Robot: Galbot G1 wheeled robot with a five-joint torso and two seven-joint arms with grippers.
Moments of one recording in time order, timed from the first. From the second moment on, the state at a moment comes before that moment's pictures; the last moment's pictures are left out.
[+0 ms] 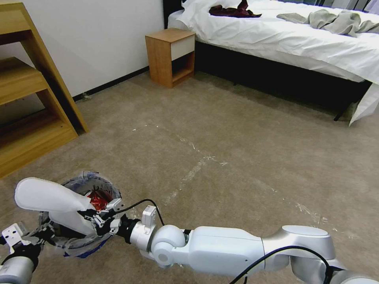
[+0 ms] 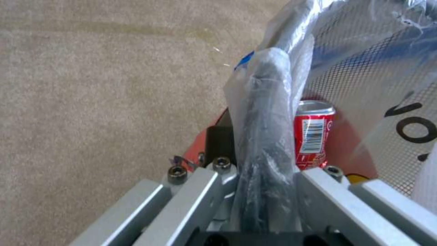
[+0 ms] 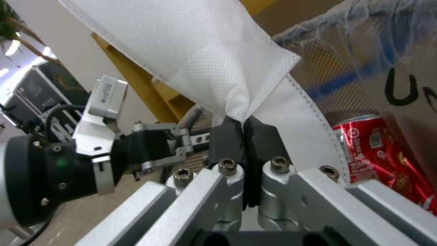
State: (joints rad) left arm 1.80 -1.30 -1.08 -2.20 -0.97 0.43 -0.26; right arm -0.37 1.38 -1.05 1.52 1.21 0.29 0.02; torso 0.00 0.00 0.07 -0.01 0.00
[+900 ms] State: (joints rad) left arm 1.79 -1.30 -1.08 -2.18 -0.97 0.43 -0.26; right arm -0.35 1.42 -1.07 1.47 1.19 0.29 0.02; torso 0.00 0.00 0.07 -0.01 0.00
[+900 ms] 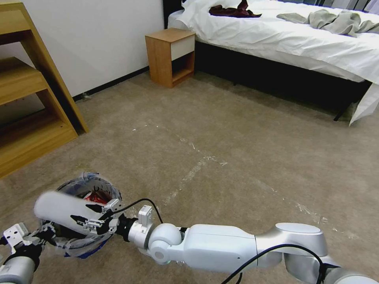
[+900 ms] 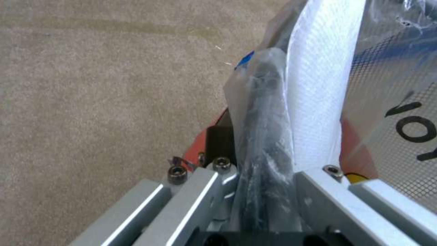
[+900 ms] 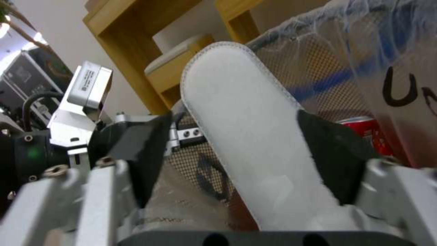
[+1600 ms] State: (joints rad) left arm 1.78 -1.31 -1.06 -2.16 -0.95 0.42 -0.26; right arm -0.36 1.39 -1.01 1.52 1.17 0.29 0.01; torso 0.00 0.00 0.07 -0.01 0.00
